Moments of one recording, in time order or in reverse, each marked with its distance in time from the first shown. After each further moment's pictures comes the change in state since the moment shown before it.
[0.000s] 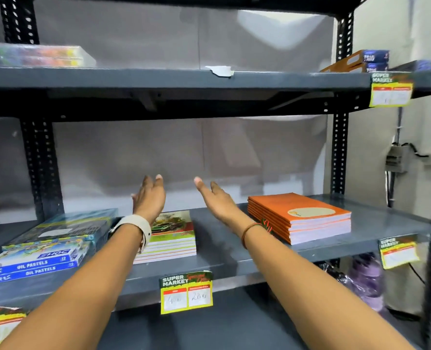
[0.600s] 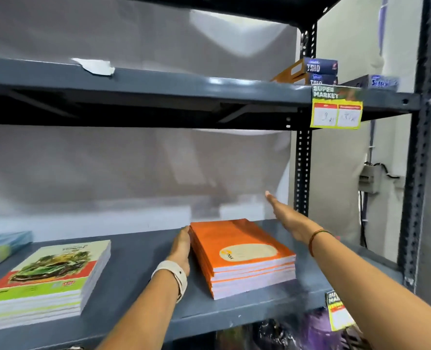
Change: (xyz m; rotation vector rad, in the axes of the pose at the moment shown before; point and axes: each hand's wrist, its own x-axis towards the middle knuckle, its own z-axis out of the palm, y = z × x) left_hand -0.040 0.089 0.262 -0.747 -0.338 -0.527; right_hand 0.059 0.176 -0.289 0.118 0.088 0.322
